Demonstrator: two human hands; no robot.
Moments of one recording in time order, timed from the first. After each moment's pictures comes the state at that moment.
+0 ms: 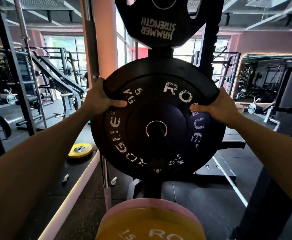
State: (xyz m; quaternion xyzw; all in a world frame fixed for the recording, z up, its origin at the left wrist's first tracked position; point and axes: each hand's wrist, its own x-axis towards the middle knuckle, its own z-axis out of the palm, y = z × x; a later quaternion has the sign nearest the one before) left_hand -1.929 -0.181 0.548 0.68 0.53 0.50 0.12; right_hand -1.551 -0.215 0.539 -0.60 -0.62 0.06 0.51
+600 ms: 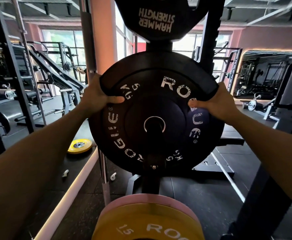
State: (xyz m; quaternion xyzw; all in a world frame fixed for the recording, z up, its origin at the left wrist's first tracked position) left_hand -1.929 -0.174 0.538 0.66 0.53 0.51 0.12; right_hand -1.553 -0.211 0.536 -0.60 -0.62 0.04 0.51
